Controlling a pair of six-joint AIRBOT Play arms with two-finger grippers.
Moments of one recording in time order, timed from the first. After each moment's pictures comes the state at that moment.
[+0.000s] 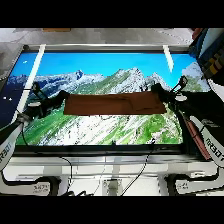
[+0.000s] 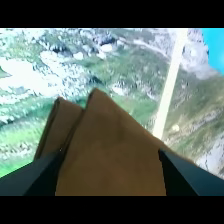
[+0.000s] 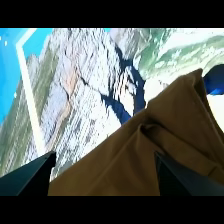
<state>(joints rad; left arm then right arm) 0.09 -1.50 0.90 0.19 -0.30 -0.82 -0.02 -1.54 1.00 -0.28 0.19 1.01</state>
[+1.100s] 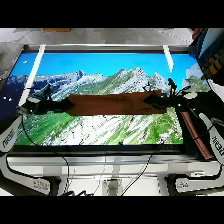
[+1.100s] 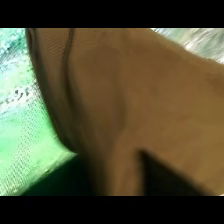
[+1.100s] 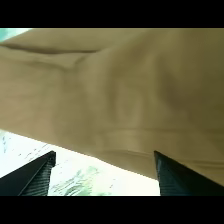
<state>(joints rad) 0.18 -1.70 1.10 0.64 -0.83 -0.99 -0.15 -1.53 1.07 -0.58 0.98 0.97</state>
